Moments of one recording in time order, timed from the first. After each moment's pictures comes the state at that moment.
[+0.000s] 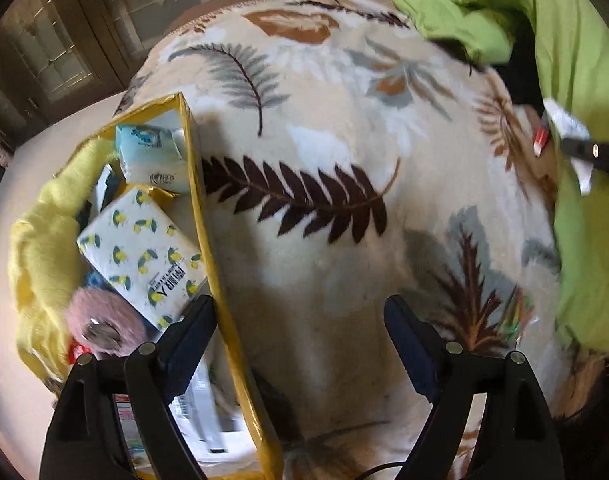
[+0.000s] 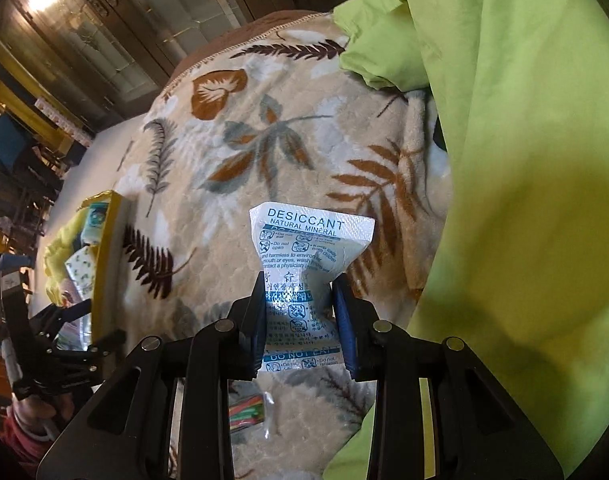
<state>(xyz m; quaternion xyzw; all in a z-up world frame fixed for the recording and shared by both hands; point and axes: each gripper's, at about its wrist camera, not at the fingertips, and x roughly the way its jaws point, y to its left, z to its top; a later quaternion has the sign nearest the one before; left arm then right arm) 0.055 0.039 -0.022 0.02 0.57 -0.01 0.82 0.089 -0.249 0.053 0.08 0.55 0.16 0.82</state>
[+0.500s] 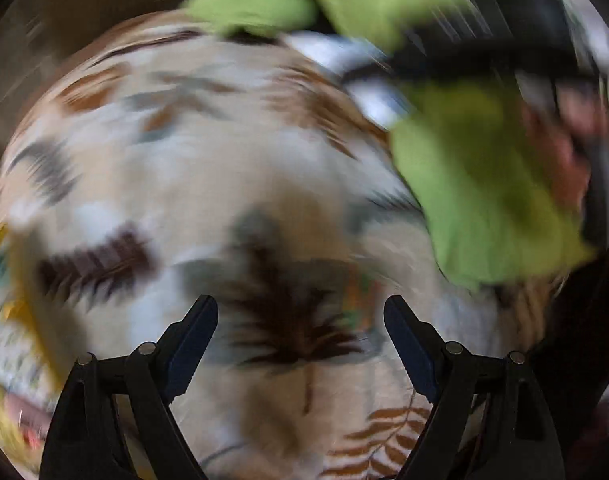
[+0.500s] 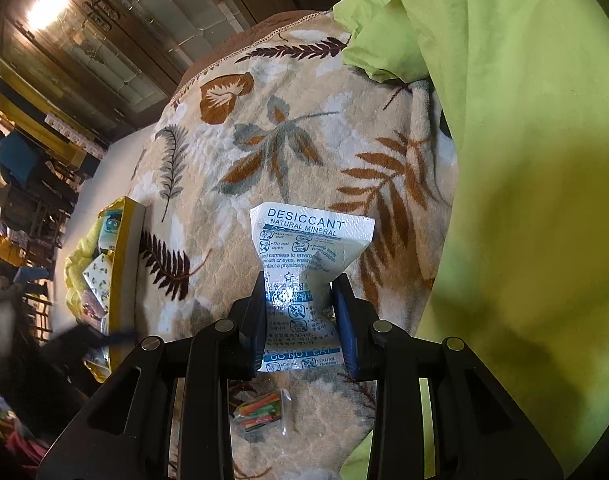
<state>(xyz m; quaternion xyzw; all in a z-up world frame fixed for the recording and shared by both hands) 0.038 -0.088 -0.027 0.12 0.55 -0.26 0.78 0.088 -0.255 0.050 0.11 0.55 0.17 0.81</state>
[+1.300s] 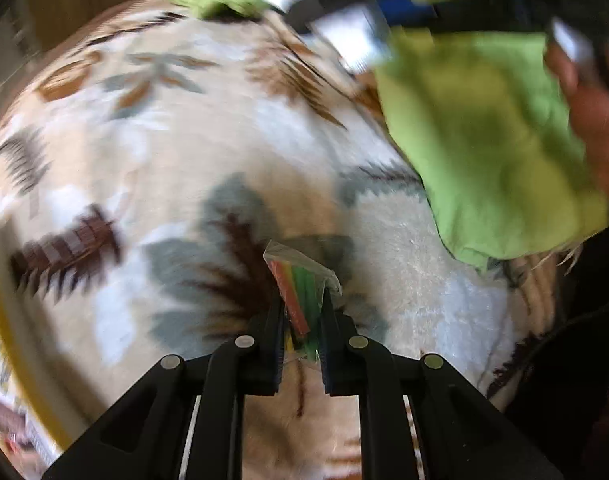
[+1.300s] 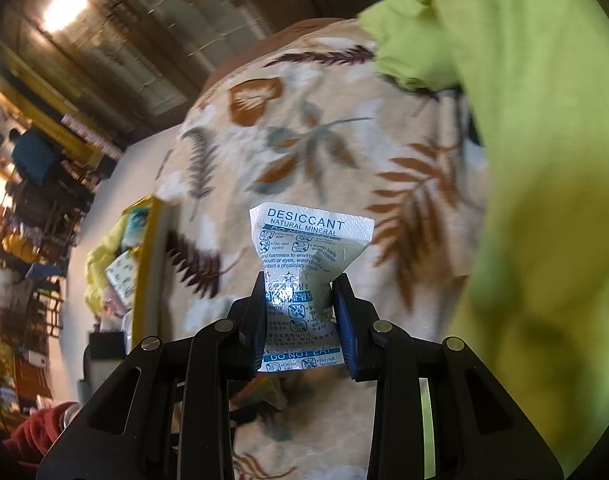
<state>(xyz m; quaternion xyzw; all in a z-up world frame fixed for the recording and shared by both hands) 0.042 -0.069 -0.043 0.09 0.56 -0.26 0.78 0.072 -0.231 0.063 0.12 0.53 0.20 0.81</state>
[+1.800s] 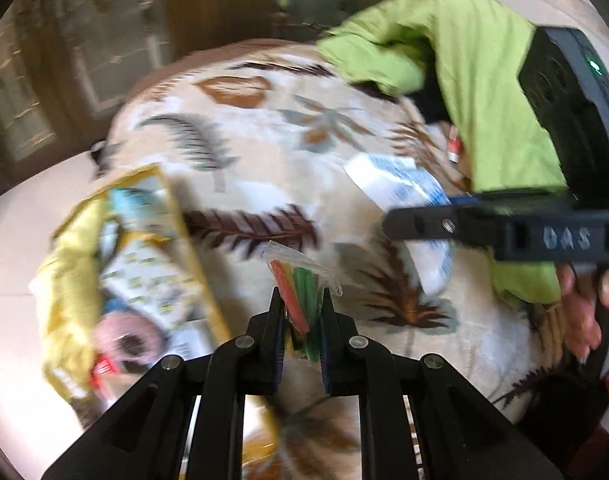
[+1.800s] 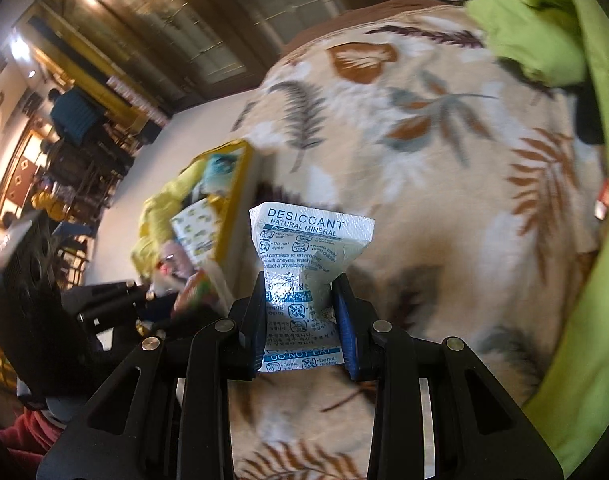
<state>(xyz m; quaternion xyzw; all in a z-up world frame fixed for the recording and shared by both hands) 0.015 0.048 0.027 0.04 0.50 -0.11 0.86 0.027 -0.119 0.061 0.10 0.53 0.29 0.79</state>
